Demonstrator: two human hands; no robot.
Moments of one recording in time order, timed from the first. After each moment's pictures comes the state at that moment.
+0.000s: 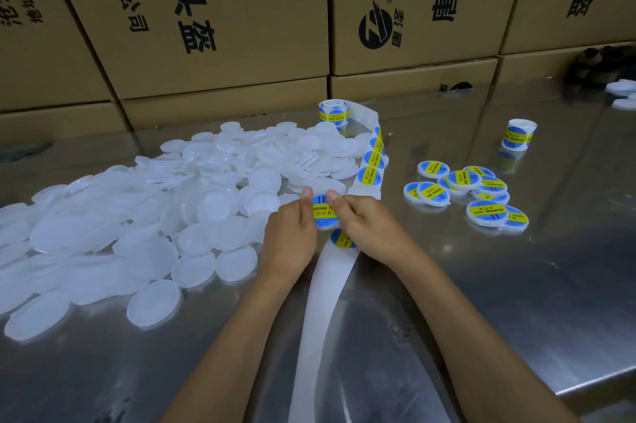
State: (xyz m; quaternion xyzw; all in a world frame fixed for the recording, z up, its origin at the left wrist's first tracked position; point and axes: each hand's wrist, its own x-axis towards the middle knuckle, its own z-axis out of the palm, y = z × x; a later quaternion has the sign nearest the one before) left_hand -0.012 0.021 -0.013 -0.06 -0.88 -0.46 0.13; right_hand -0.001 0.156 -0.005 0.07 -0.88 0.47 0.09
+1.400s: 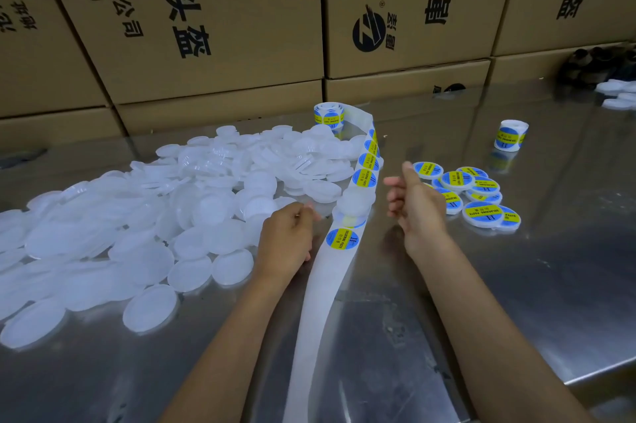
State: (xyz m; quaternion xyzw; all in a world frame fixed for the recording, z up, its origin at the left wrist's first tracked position) left_hand -0.017 0.015 -0.022 -0.04 -0.85 -0.51 0.08; right_hand -0.016 0.202 0.002 -0.22 -0.54 0.79 0.17
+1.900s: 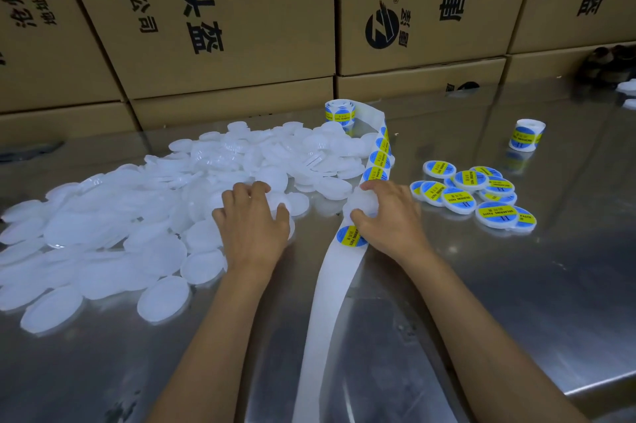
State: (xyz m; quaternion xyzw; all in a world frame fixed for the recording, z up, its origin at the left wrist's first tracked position) left_hand -0.023 -0.025 -0.012 0.04 -0.95 -0.20 0.25; right_hand -0.012 0.174 -0.019 -0.05 -0.93 0.32 0.18
